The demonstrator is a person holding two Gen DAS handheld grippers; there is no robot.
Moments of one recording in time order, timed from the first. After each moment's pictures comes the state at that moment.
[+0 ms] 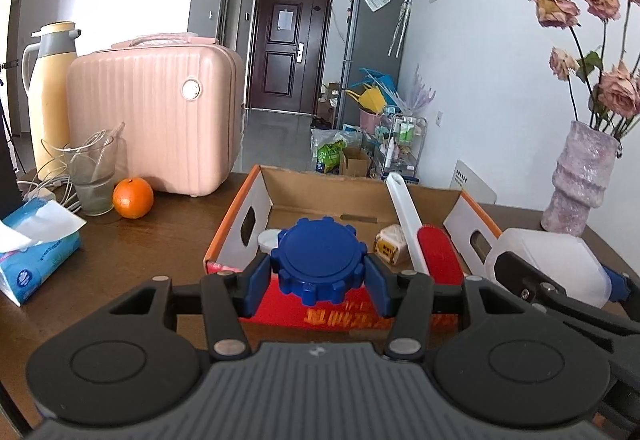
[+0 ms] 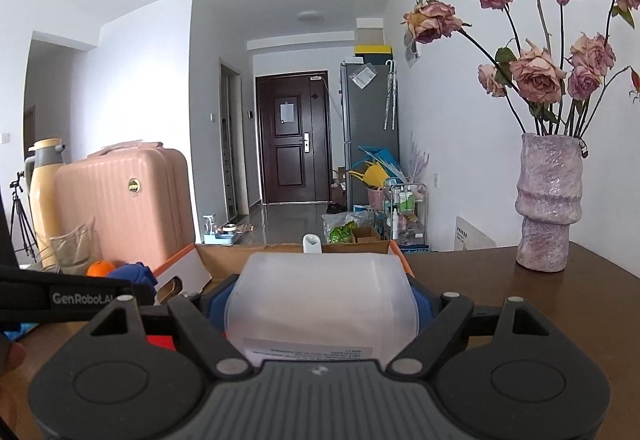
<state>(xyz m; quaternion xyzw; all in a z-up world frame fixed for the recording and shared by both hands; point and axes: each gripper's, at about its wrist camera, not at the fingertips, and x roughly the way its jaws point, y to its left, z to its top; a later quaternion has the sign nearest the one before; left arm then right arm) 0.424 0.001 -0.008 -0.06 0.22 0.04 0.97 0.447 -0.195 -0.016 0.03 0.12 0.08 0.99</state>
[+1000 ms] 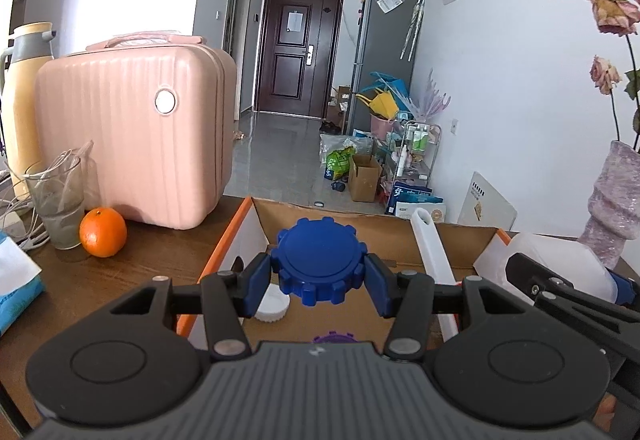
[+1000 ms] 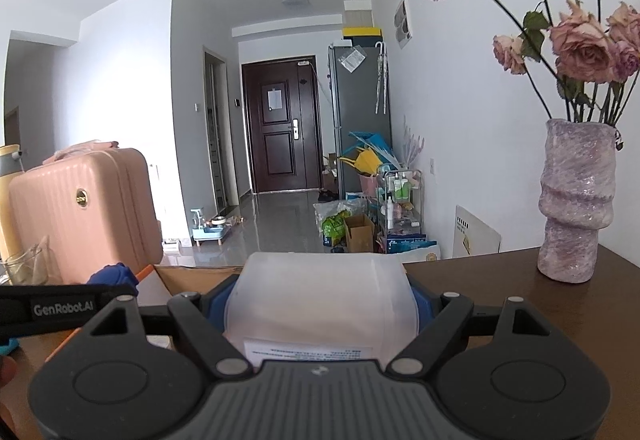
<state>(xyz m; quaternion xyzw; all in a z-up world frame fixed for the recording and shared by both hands) 0.523 0.009 -0.012 -0.07 0.22 0.05 0.97 0.554 -0.187 -0.016 0.03 0.15 0.07 0.99</state>
